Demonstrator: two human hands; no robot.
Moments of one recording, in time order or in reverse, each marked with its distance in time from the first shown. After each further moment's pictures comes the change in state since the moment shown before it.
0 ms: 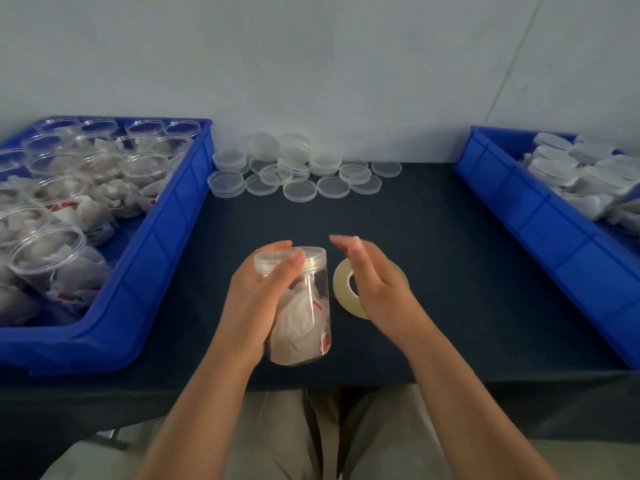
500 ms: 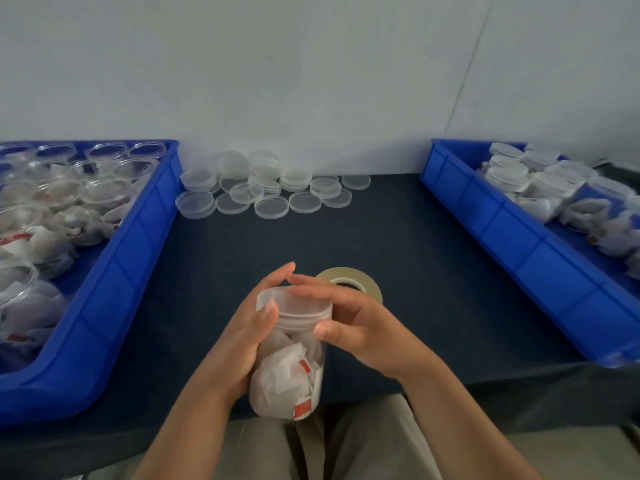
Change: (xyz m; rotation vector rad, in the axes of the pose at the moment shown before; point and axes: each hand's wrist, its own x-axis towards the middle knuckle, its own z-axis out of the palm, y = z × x) left_hand 0.002 -0.023 0.002 -0.077 -0.437 -0.042; right_hand -0.026 0.005 -0.024 0.351 -0.370 -0.182
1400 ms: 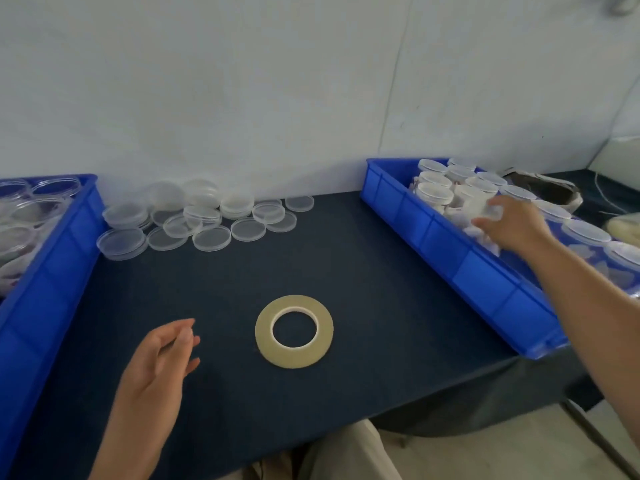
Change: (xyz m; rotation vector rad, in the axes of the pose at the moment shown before) left_hand 0.010 -0.009 -0.020 0.243 0.477 0.036; right_hand -0.070 -0.043 -0.333 -1.079 0.927 0.868
